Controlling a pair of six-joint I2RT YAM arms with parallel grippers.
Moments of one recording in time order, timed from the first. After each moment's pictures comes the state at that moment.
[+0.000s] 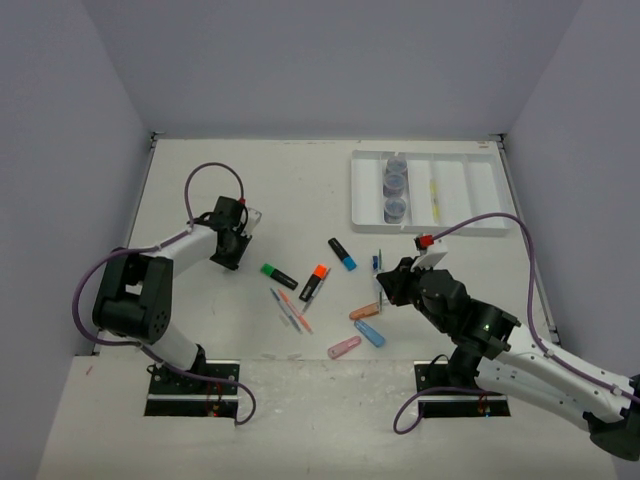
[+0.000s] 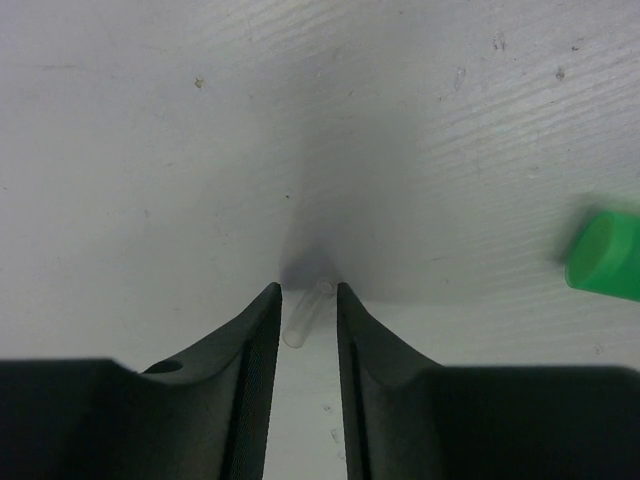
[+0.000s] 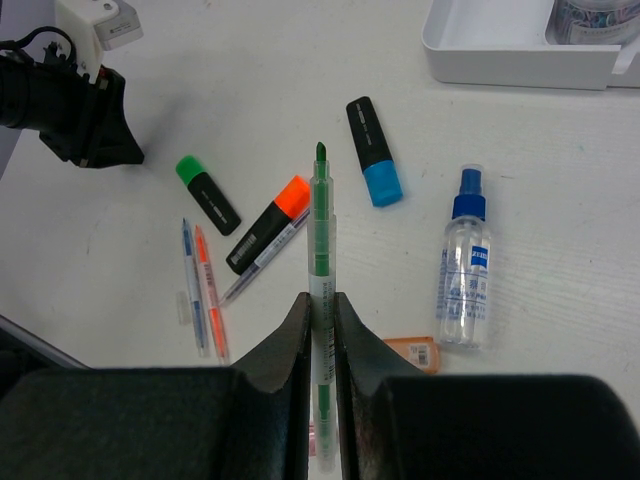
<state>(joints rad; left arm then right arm) -0.24 1.59 0.86 -0.49 -0.12 0.18 0.97 0.61 0.53 -0.35 0.42 0.63</state>
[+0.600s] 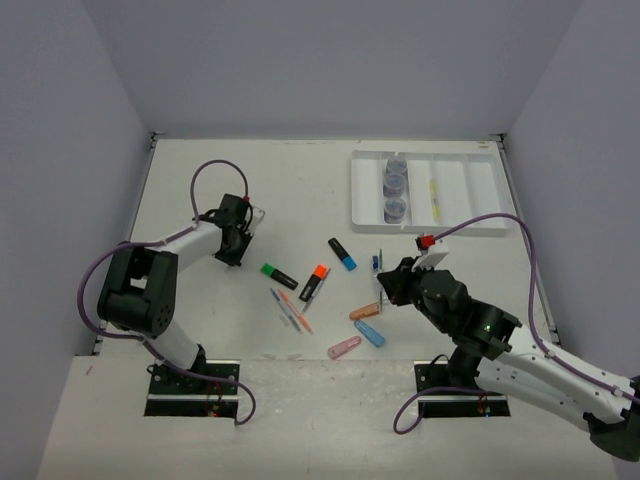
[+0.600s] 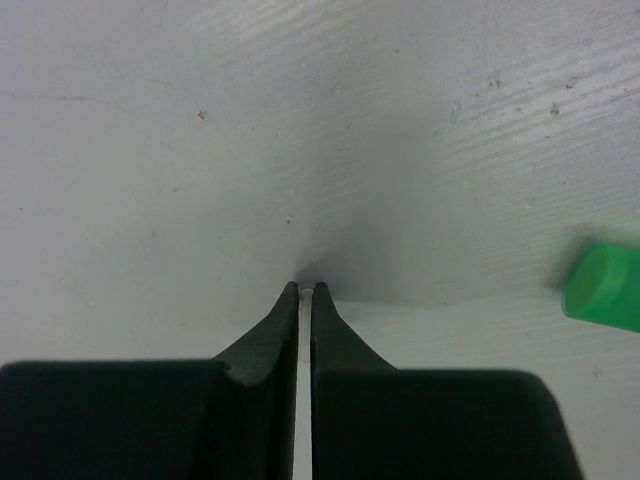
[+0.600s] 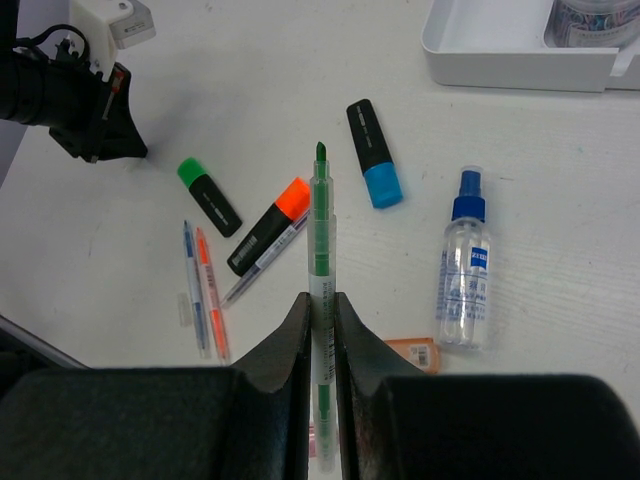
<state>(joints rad) -0.27 1.63 0.90 -0.49 -0.15 0.18 0.97 0.60 0.53 -0.35 0.42 0.63</state>
